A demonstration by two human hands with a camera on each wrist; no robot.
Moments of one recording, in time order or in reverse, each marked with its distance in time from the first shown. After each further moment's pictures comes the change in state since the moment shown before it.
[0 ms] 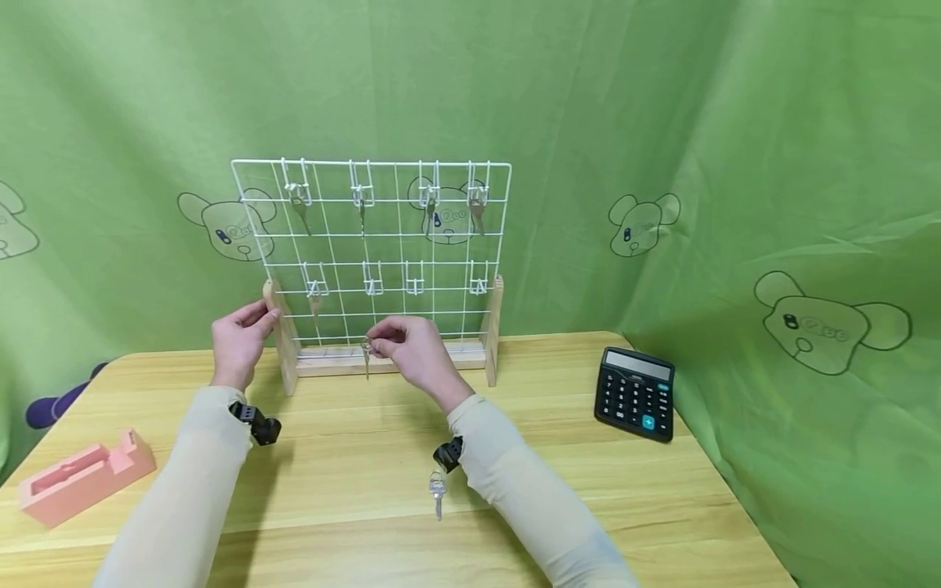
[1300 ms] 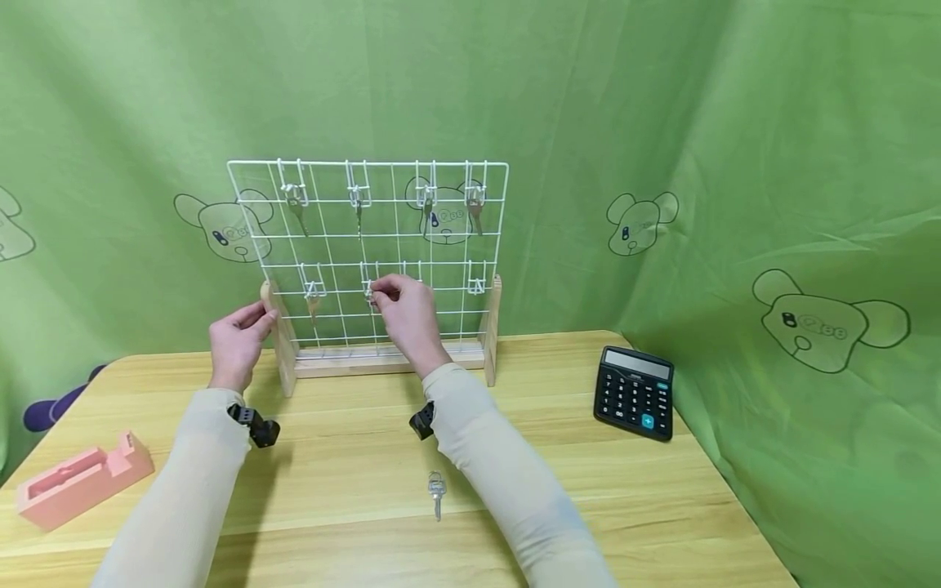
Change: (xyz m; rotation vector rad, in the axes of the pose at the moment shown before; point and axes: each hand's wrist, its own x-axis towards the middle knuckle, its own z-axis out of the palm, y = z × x) left_hand 0.000 0.000 -0.001 -0.012 -0.006 -0.006; right_hand 0.044 -0.017 0.003 0.015 0.279 -0.002
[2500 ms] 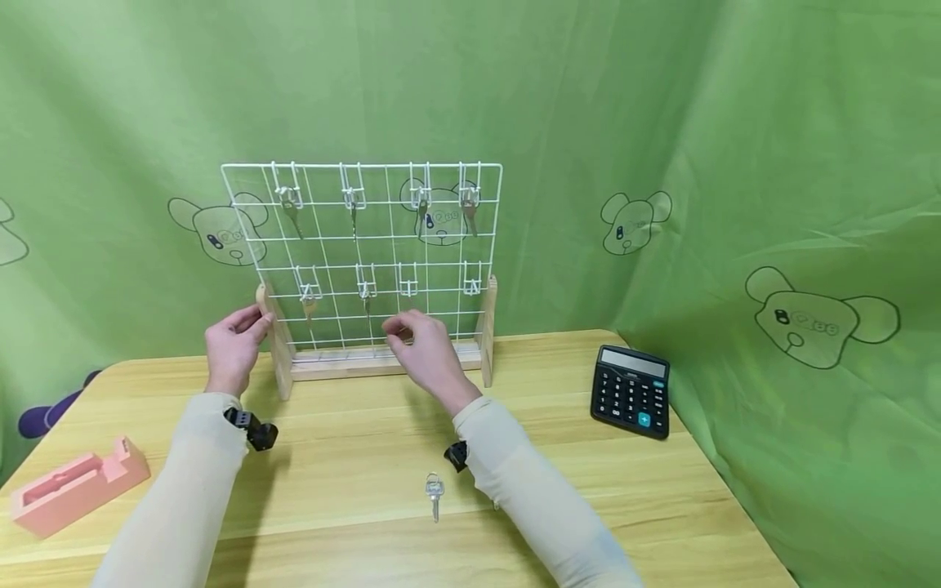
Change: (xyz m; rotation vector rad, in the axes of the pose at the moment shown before) left_hand 0.000 -0.001 0.001 -0.008 0.014 0.002; right_hand -0.042 0.027 -0.030 -0.285 -0.146 -0.146
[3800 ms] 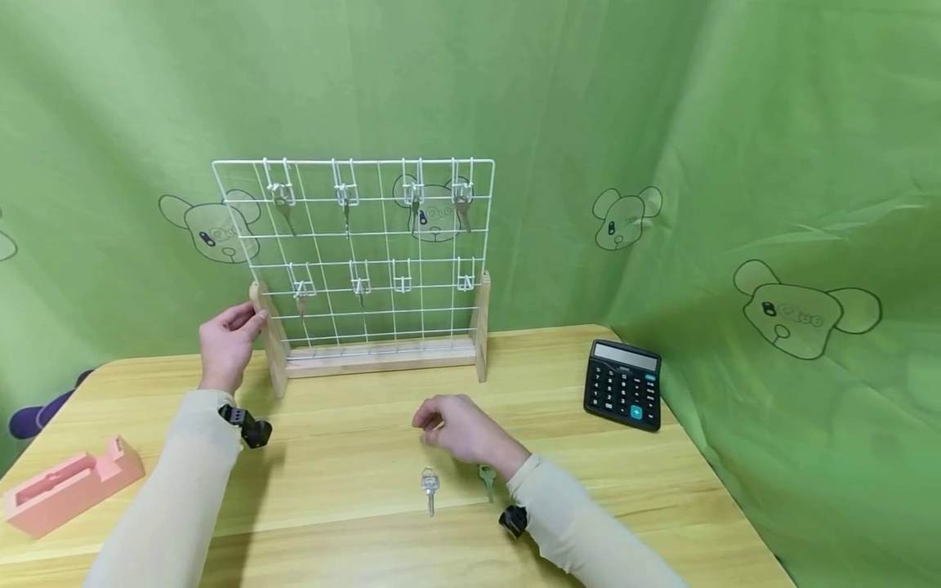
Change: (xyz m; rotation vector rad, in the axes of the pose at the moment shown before) left_hand 0.001 0.003 0.000 0.023 -0.012 -0.033; right_hand -0.096 0.035 -0.024 -0.006 -0.501 0.156
